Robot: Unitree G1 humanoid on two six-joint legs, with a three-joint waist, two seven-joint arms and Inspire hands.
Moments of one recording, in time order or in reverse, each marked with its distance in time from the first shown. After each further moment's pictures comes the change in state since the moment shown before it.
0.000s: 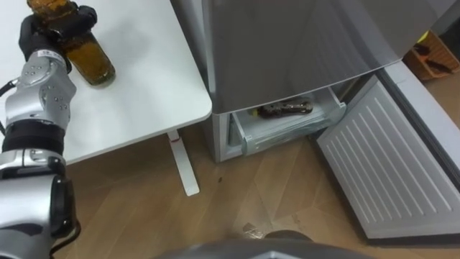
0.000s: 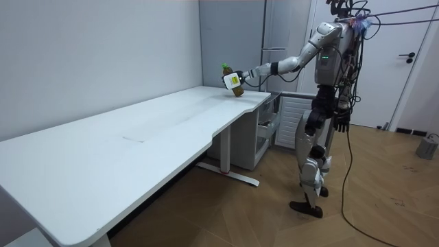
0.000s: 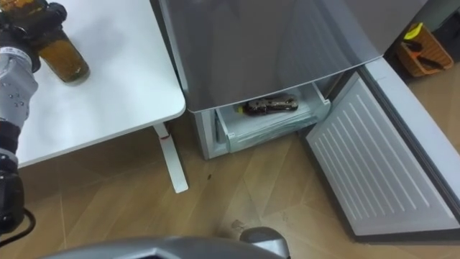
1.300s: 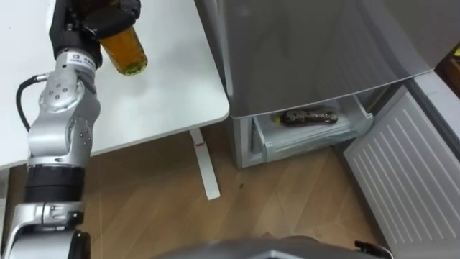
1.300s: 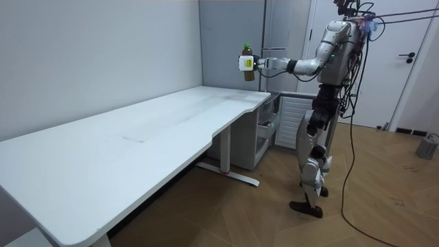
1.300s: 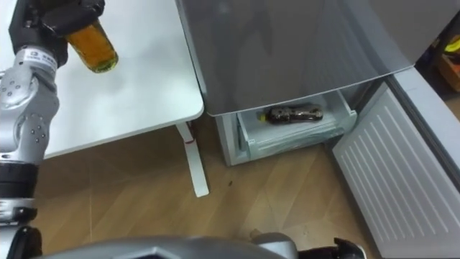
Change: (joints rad) left arm 0.321 -0.121 -0.059 -0.677 0.113 -0.020 -0.121; right arm -0.101 -0.002 0.000 -0.042 0.076 -0.067 0.015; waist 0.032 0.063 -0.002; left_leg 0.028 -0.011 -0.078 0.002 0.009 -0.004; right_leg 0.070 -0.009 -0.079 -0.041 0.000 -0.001
